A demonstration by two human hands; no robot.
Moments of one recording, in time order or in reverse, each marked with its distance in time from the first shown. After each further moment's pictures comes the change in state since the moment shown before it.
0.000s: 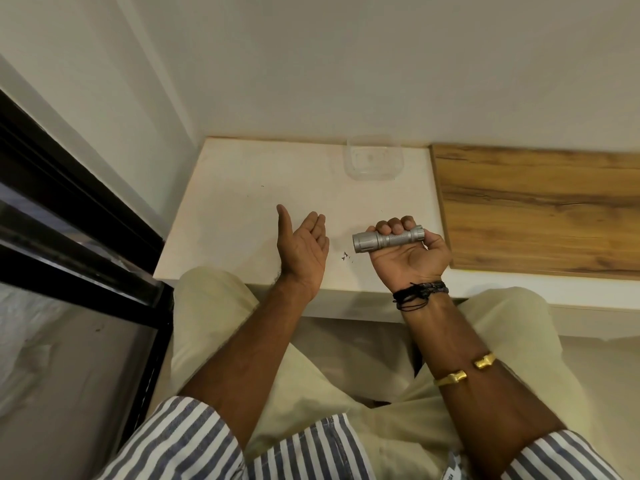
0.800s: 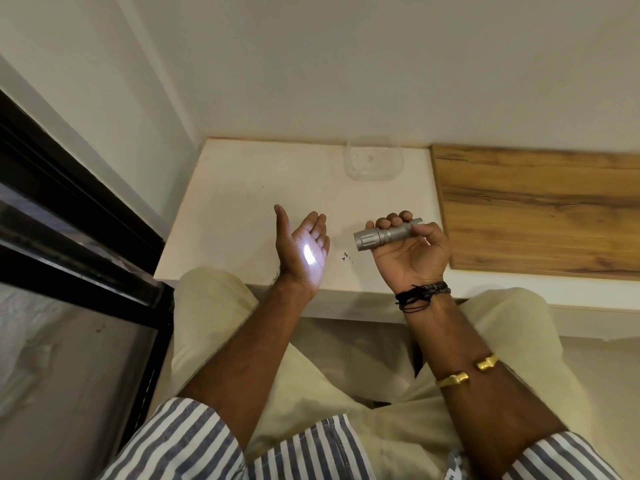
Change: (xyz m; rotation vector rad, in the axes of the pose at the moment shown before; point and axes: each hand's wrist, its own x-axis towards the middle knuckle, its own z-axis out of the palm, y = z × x) left_hand 0.001 0.002 0.000 -0.063 -0.028 -0.027; right_hand 0.000 -0.005 0.002 -0.056 -0.083 0.035
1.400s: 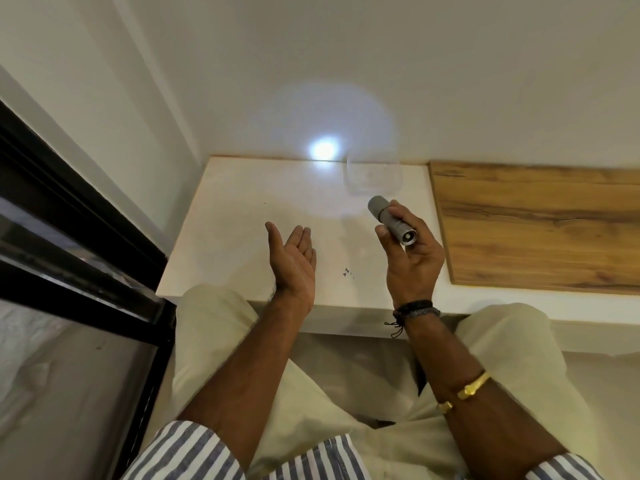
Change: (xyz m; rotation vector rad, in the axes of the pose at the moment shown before) left_hand 0.003 0.007 -0.006 0.049 0.144 0.143; right_hand 0.000 0.008 -0.002 -1.175 -0.032 -0.857
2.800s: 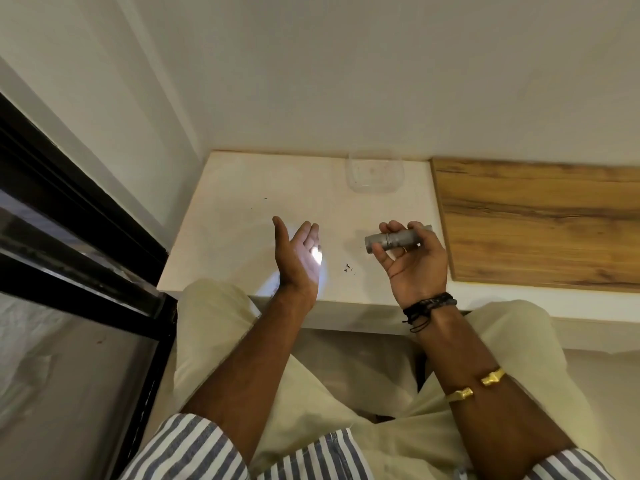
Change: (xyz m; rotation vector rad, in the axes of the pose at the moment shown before) left_hand 0.000 0.001 0.004 -0.018 -0.037 -0.076; right_hand 0.007 -0.001 -0.016 0.773 0.016 0.781
